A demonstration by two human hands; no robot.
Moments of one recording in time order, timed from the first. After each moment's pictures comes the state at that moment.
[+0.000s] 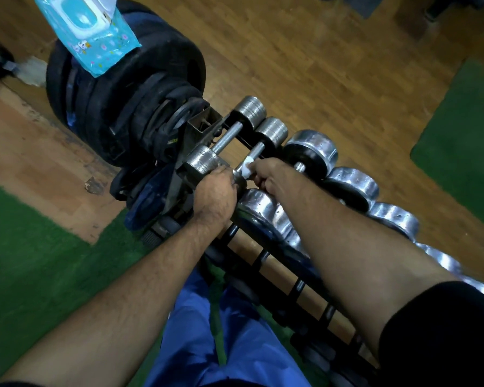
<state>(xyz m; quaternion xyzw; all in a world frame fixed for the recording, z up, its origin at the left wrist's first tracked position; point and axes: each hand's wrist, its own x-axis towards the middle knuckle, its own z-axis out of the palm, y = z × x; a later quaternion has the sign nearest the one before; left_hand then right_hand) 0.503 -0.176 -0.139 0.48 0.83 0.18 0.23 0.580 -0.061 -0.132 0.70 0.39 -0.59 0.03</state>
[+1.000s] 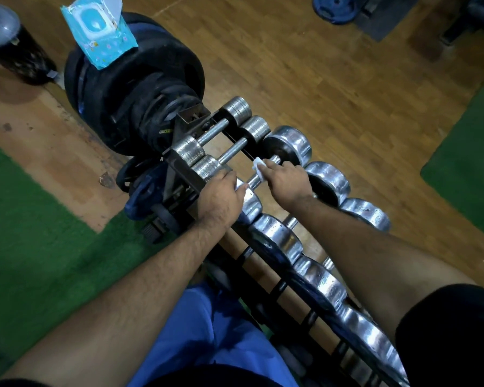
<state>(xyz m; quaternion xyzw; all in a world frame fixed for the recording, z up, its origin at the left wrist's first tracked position) 0.604 -0.196 -0.101 0.44 0.85 0.19 0.22 0.733 -0.065 -0.135 0.34 0.93 -0.02 0.09</state>
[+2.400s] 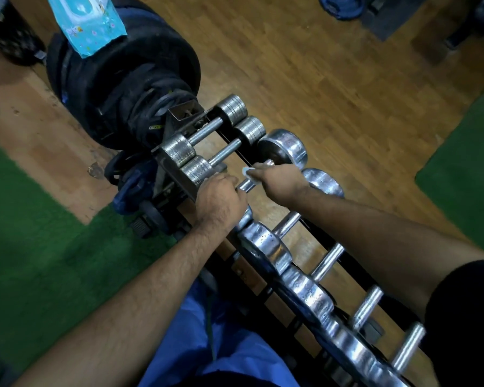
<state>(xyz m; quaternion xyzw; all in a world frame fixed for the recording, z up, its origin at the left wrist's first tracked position) 0.619 -0.173 -0.091 0.41 0.86 0.20 0.22 0.725 -0.028 -0.127 0.24 0.96 -0.06 0.15</state>
